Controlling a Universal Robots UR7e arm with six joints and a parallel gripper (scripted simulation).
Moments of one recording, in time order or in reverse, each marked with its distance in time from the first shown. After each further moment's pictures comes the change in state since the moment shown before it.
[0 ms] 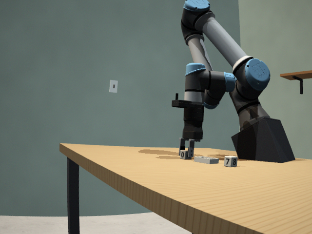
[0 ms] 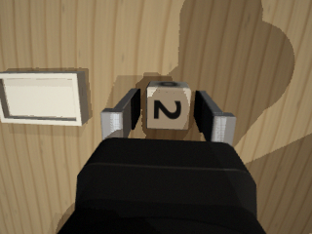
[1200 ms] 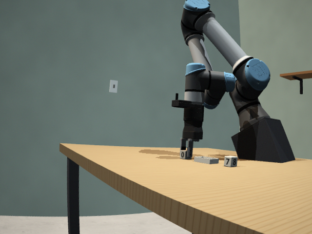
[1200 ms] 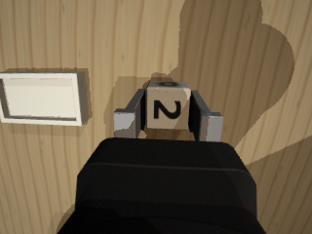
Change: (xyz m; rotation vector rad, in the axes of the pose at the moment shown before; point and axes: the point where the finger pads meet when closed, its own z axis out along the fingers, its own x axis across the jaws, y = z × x) arm 0.000 0.000 0.000 0.000 0.000 0.000
